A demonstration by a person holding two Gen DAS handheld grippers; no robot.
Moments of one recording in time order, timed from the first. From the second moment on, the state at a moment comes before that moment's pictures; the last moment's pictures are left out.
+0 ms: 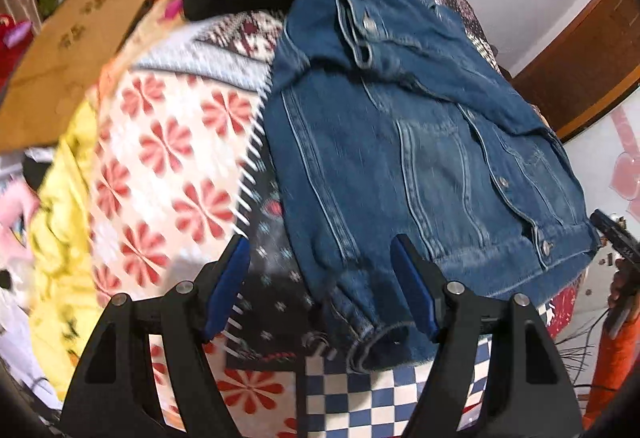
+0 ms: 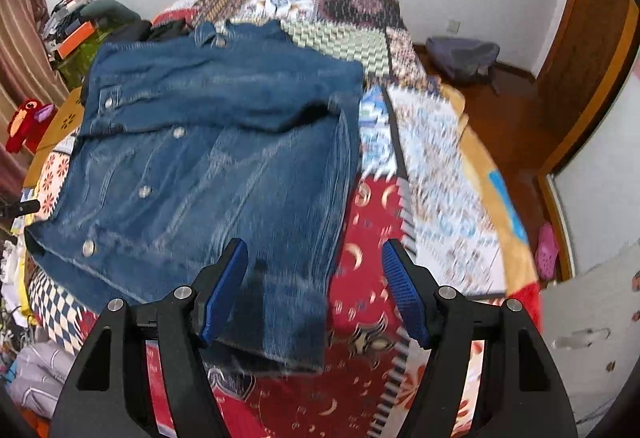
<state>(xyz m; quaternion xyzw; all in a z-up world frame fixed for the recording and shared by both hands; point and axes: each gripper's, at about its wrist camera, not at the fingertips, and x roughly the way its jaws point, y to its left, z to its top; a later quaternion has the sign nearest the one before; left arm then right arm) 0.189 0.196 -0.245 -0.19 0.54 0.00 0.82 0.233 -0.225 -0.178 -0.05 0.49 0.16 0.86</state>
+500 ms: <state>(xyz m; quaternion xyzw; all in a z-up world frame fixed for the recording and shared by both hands) 0.183 0.168 -0.279 -0.26 0.56 -0.03 0.79 0.240 -0.231 -0.199 0.03 0.51 0.19 0.84</state>
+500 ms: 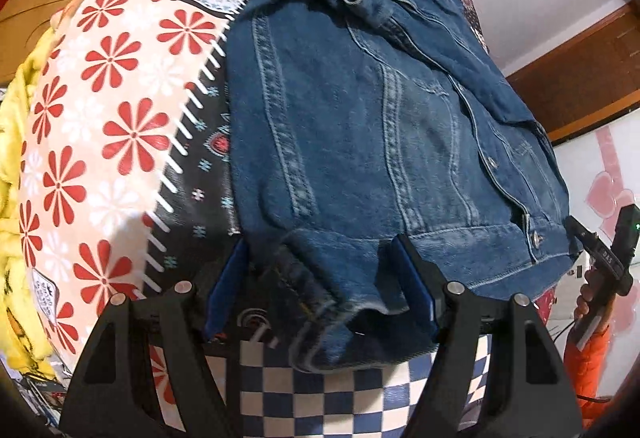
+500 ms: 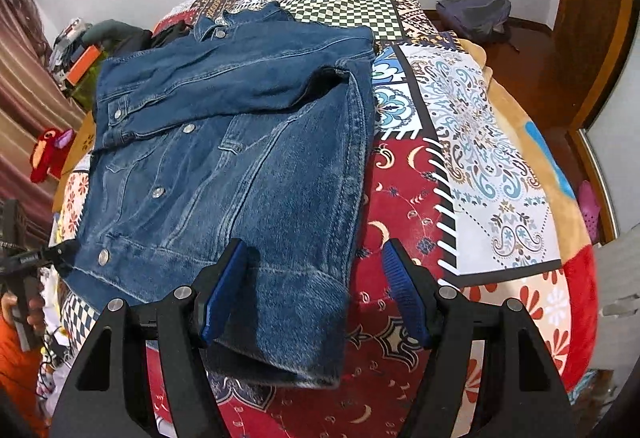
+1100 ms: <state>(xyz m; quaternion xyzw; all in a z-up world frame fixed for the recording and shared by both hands) 0.198 0.161 -0.247 -0.28 0.51 -0.04 0.81 0.238 -0.214 -0.186 0.04 0.50 0.22 0.84</state>
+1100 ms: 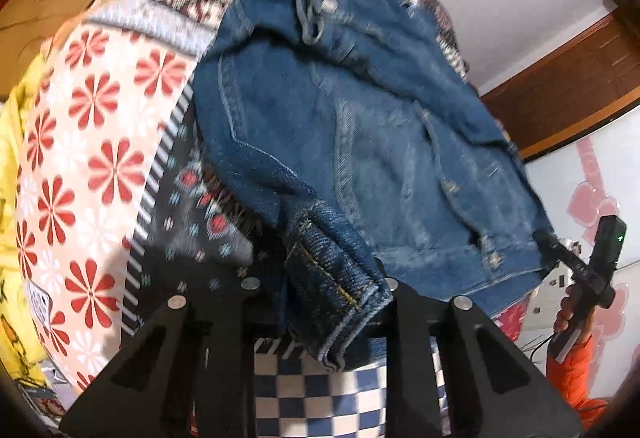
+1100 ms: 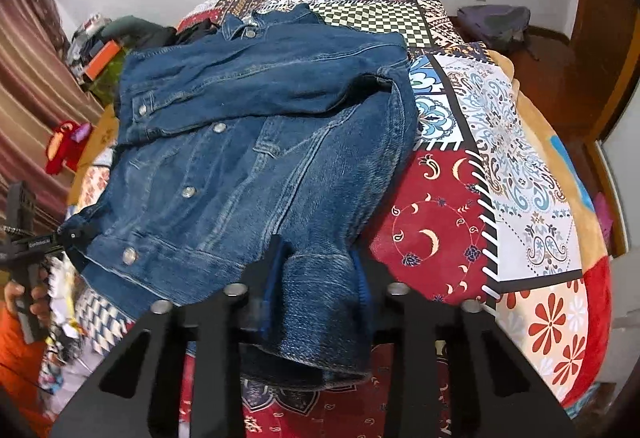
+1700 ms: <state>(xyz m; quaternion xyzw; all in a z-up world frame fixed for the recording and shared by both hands) 0.319 0.198 -0.125 -0.26 0.36 -0.07 0.89 0.378 -0.179 -0.106 0.05 0.41 0.24 0.88</state>
